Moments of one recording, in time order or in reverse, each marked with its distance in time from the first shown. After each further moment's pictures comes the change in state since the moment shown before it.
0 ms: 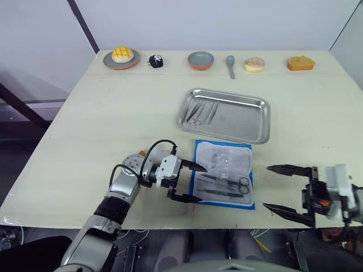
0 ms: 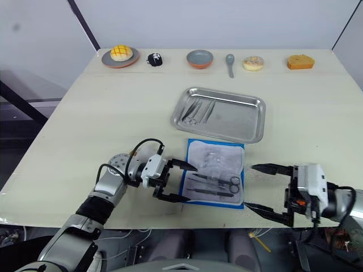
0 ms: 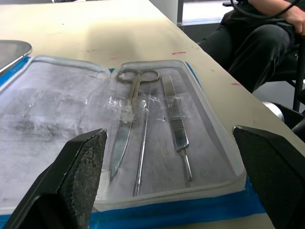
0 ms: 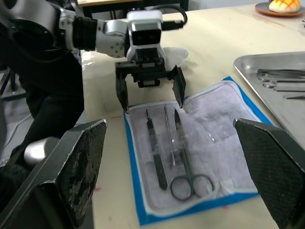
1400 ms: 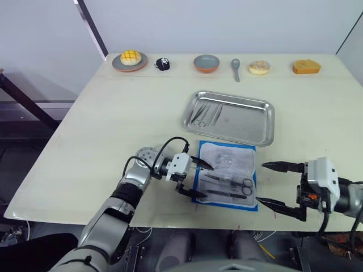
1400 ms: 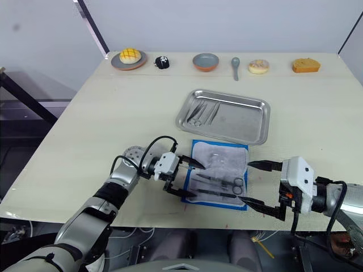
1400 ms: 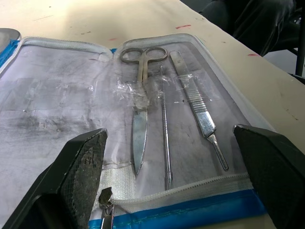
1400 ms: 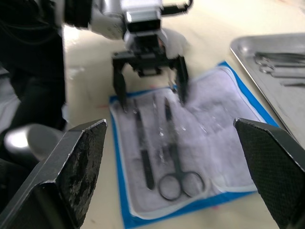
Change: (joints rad) left arm -0.170 -0.087 -0.072 0.293 0.103 -0.177 -0.026; right arm -0.112 -0.009 0.124 -0.081 -0.158 0.189 -0.205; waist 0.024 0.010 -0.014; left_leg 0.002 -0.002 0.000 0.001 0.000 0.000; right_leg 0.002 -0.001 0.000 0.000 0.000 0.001
